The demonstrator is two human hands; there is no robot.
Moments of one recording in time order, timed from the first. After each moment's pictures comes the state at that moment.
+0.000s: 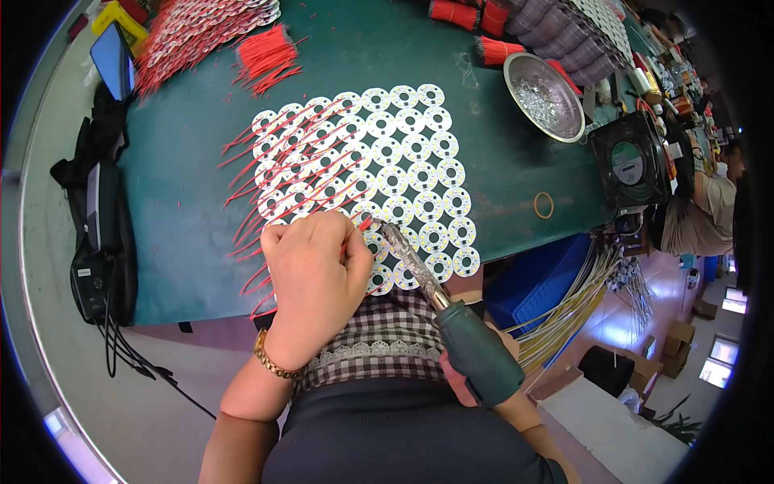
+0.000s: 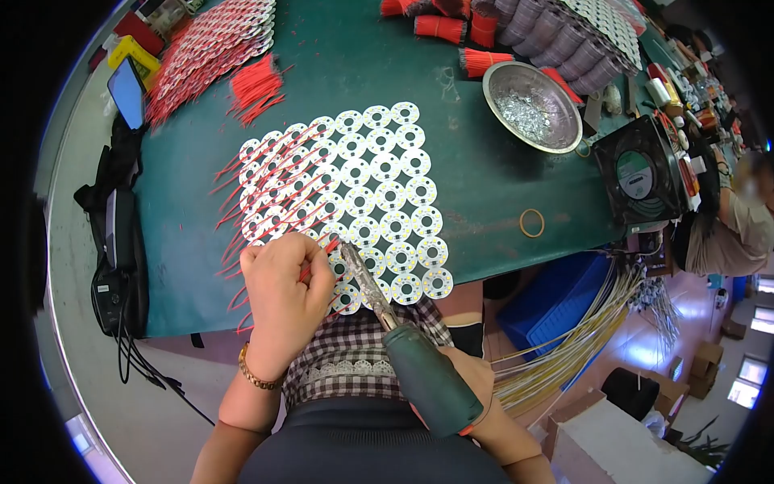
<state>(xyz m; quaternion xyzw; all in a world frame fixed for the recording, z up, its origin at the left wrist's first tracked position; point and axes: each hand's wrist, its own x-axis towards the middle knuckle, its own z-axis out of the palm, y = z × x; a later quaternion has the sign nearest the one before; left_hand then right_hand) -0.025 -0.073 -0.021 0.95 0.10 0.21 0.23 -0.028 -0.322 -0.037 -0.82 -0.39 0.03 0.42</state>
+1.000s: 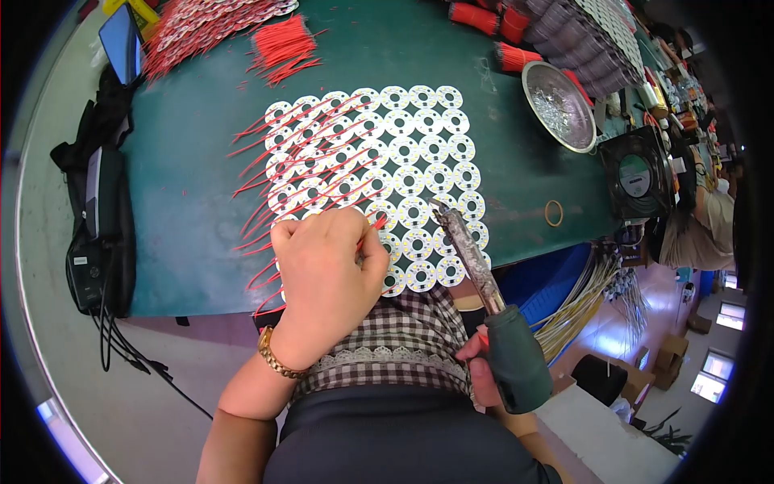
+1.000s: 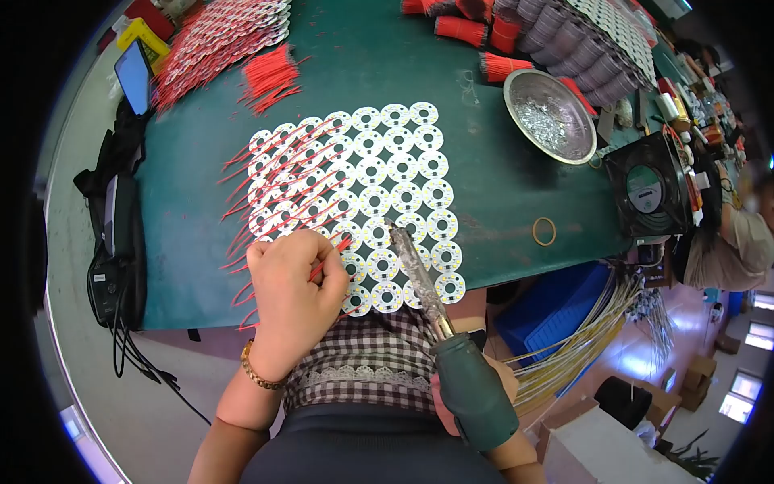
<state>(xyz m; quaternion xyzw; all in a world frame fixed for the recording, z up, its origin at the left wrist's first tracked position) -0.024 -0.073 -0.021 0.94 0.10 0.22 0.23 -0.048 -0.336 -0.046 -0.79 -0.13 0.15 0.58</state>
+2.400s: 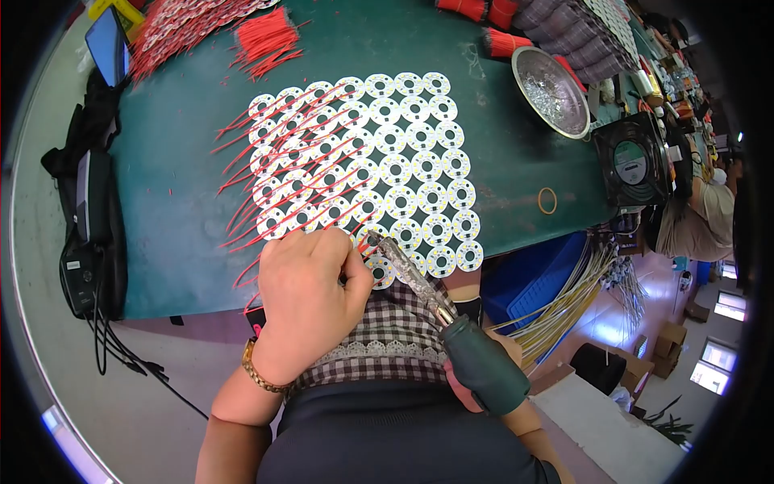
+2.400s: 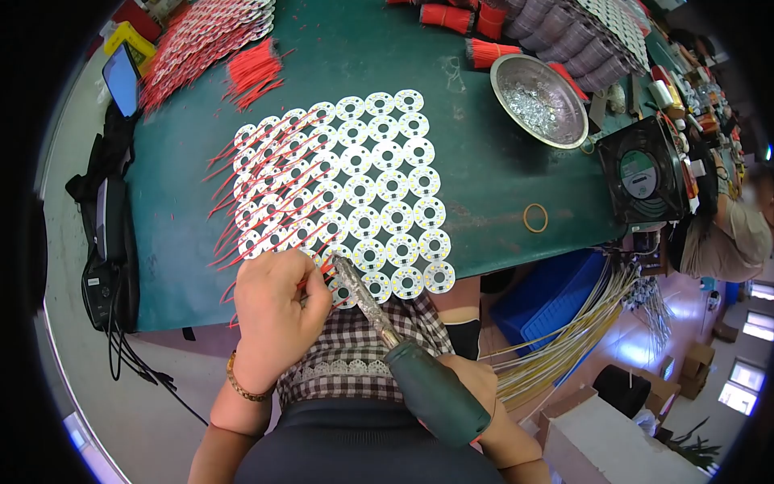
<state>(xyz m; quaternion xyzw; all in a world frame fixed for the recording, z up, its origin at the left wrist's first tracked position) -0.042 -0.073 -0.014 0.95 0.07 0.20 0.25 -0.035 -0.335 -0.037 -0.82 -0.38 0.09 0.42</state>
